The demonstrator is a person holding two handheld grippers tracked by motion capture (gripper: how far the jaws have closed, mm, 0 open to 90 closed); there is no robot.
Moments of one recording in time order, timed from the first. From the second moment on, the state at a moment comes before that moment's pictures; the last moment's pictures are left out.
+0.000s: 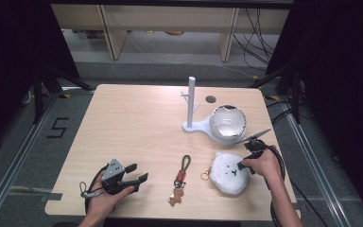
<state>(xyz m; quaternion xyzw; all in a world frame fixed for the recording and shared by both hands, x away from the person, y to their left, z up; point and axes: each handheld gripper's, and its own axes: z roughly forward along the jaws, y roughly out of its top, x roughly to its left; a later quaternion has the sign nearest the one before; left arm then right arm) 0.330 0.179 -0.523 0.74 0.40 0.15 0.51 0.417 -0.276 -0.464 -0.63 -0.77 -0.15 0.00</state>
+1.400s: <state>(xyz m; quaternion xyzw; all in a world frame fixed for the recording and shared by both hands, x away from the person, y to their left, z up) 0.330 0.180 -0.523 0.74 0.41 0.15 0.52 0.364 -0.279 -0.395 -0.53 -0.74 -0.38 -0.16</state>
